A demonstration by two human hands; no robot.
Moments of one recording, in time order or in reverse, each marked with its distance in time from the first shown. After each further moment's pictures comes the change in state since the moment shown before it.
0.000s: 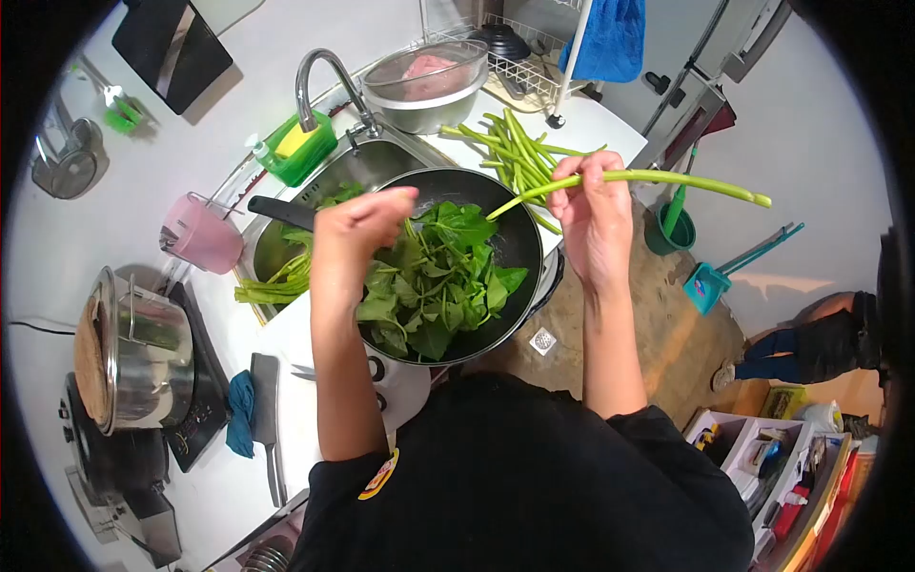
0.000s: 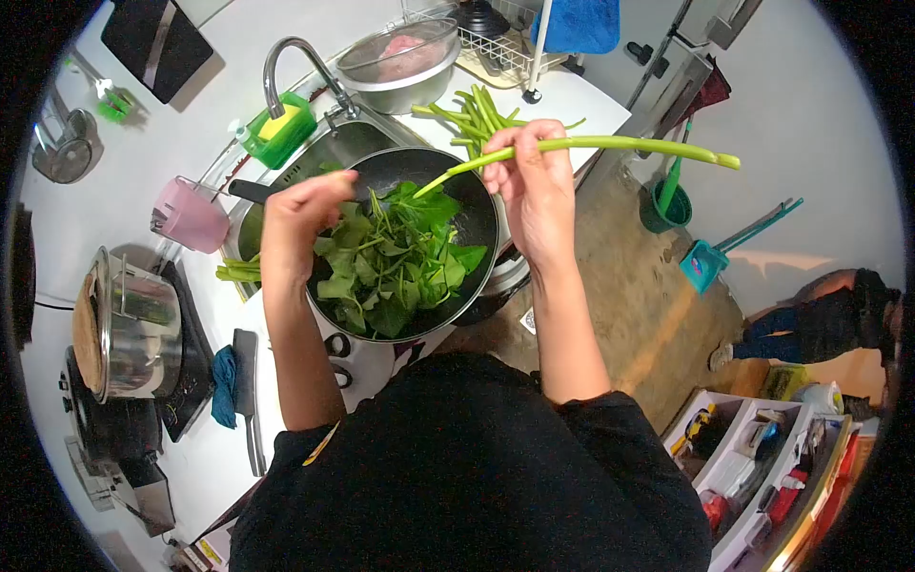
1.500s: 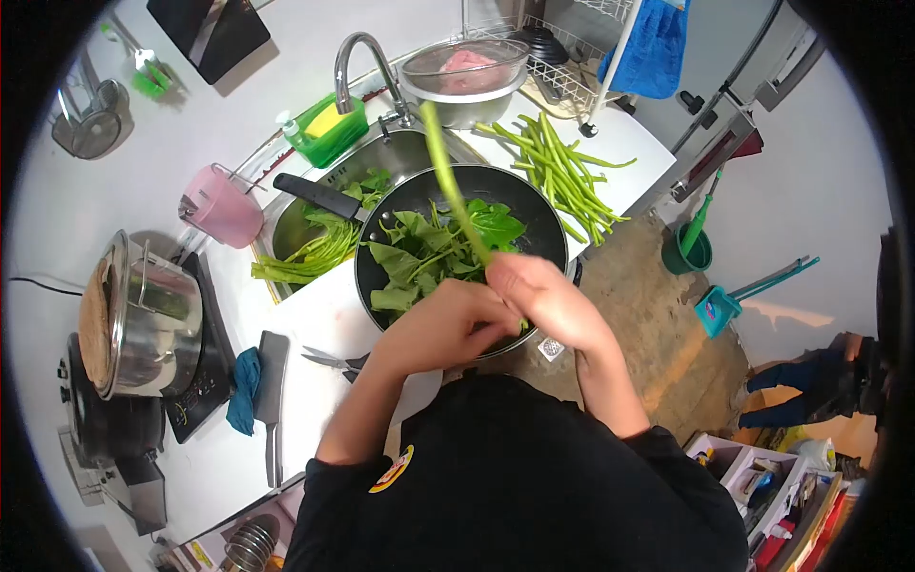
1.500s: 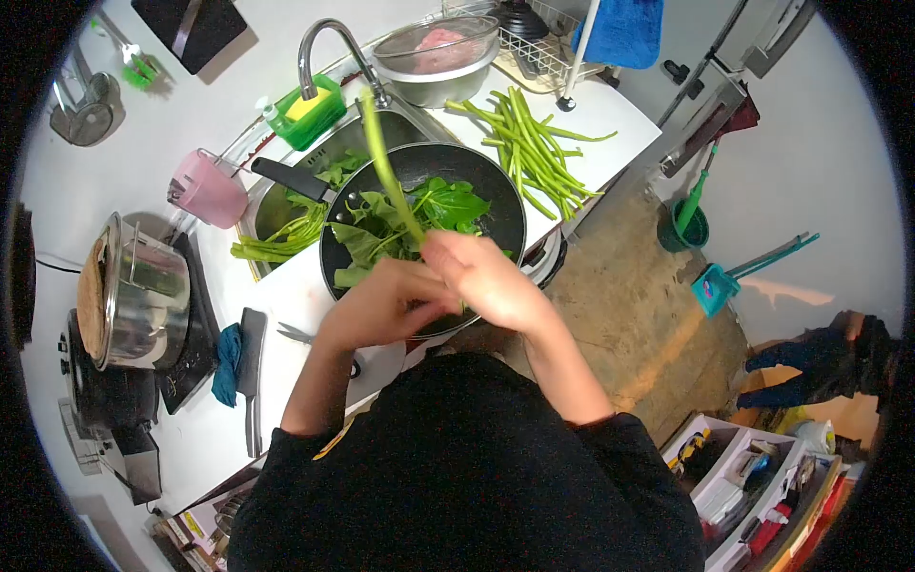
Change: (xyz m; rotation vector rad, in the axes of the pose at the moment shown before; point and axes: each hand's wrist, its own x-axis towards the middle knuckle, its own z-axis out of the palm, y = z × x) left_hand -0.055 -0.012 0.034 0.390 -0.650 0.273; right_hand -0.042 0.014 0.032 -0.864 -0.551 0.577
